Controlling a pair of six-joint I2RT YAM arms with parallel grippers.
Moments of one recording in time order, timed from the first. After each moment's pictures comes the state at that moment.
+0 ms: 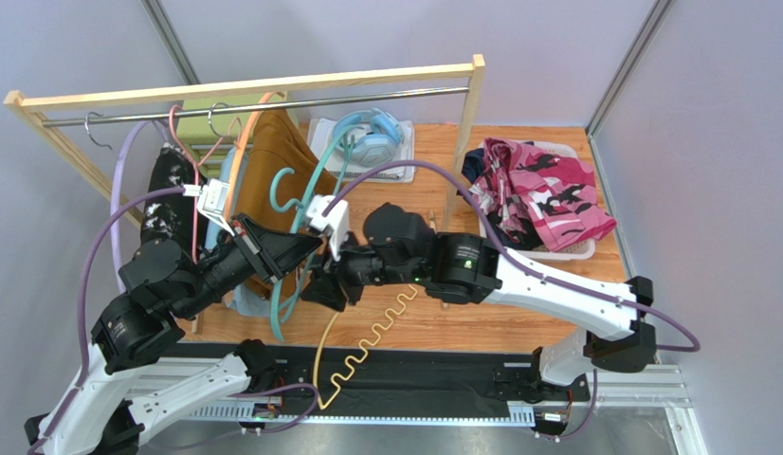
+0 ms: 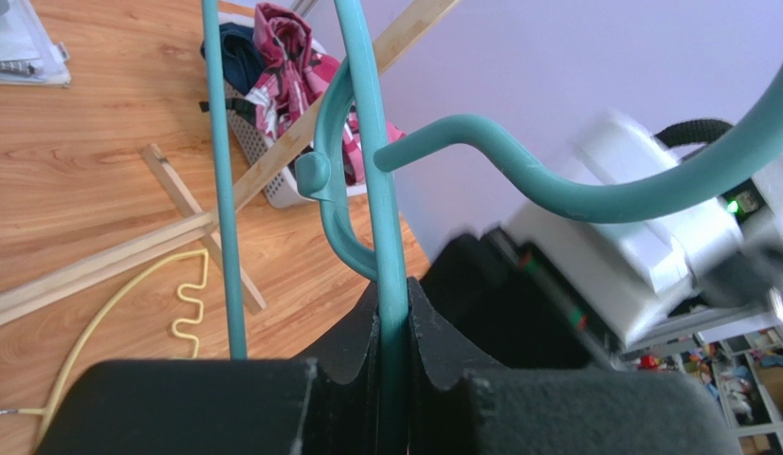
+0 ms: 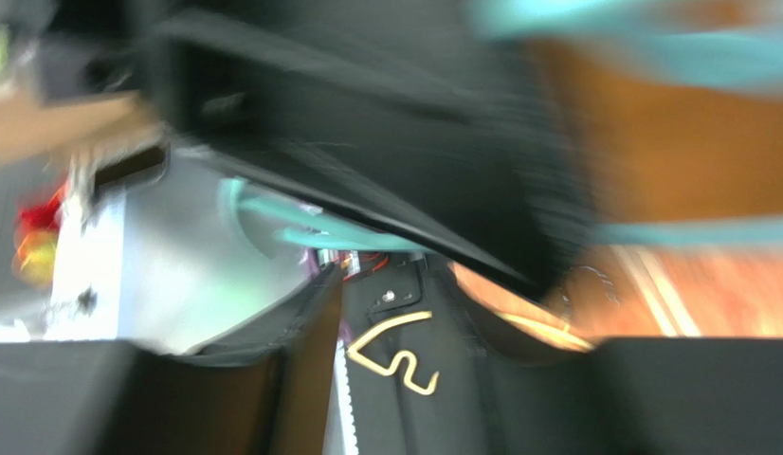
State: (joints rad) left arm -0.86 0.60 1.23 -0.63 -0.01 -0.77; right arm 1.33 1.53 1.72 -0.51 -0.19 0.20
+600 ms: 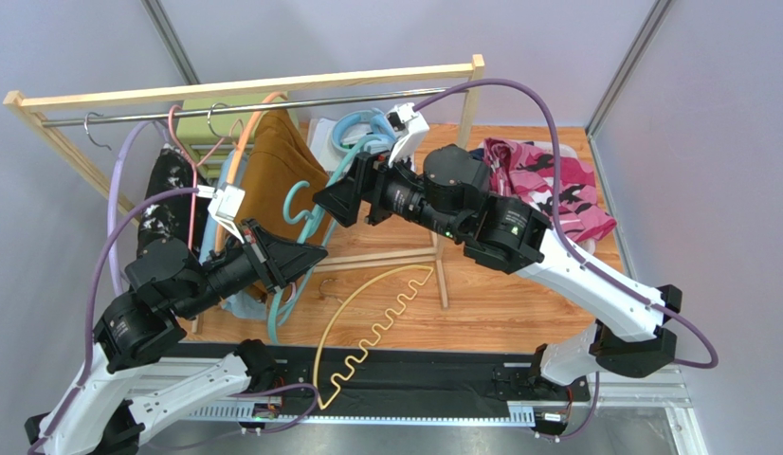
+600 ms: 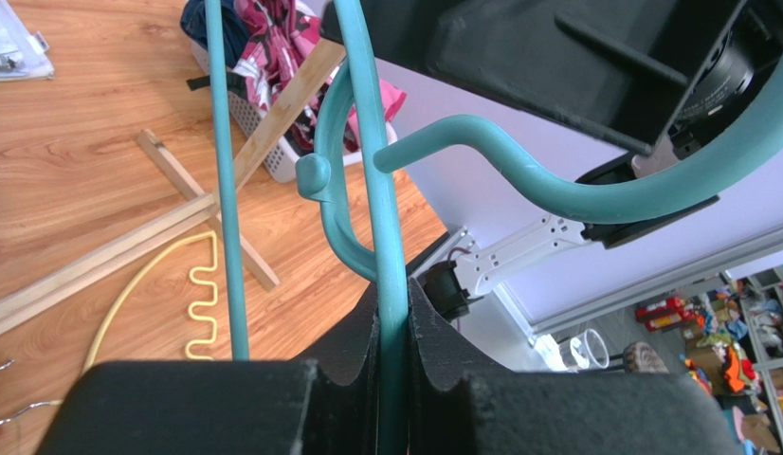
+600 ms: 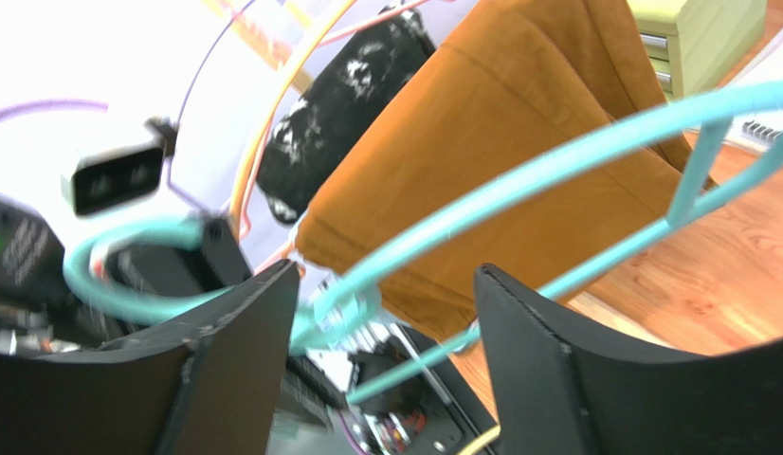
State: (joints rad) left arm -0.86 0.60 1.23 -0.67 0.08 -0.69; right arm 1.14 1.44 1.82 -0.44 0.11 0.59
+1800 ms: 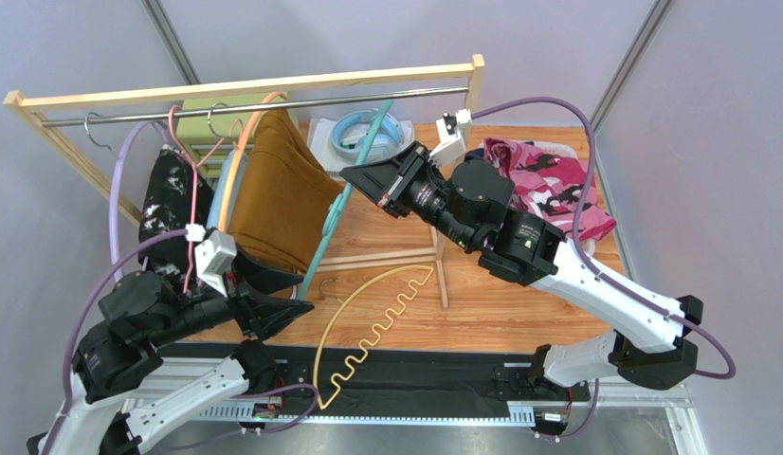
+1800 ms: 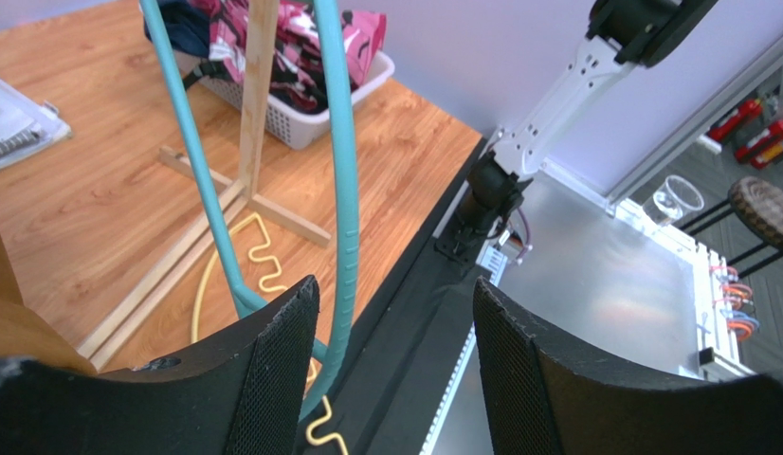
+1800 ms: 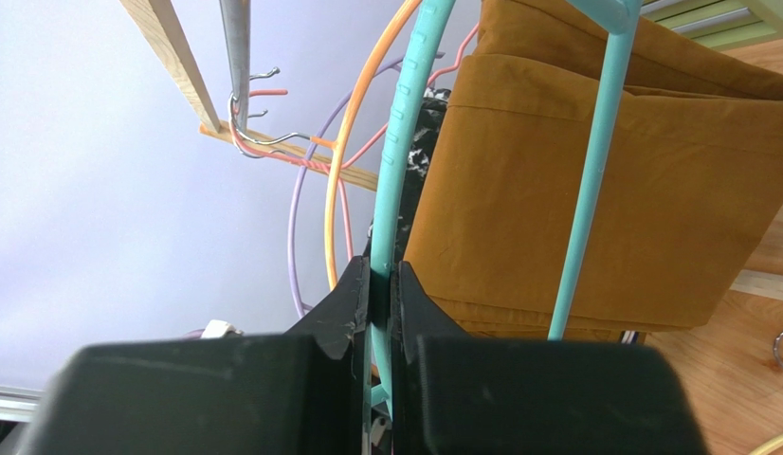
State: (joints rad) left arm -0.86 0.42 1.17 -0.78 0.28 -0.33; right arm 1.12 1.33 1.62 -0.25 0.29 1.10
